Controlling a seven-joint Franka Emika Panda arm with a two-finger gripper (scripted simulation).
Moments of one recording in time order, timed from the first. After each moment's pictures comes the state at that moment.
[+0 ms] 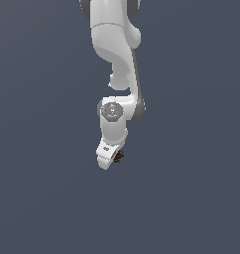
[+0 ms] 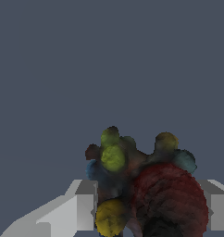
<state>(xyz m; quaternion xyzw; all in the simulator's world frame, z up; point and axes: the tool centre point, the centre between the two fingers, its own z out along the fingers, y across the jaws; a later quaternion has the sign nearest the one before) 0.020 -0.024 0.042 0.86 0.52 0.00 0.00</state>
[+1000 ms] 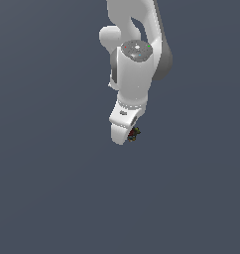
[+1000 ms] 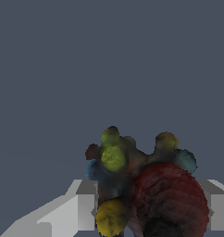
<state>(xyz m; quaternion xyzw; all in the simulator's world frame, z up) 0.001 0.036 0.209 0.86 0.52 0.00 0.00</state>
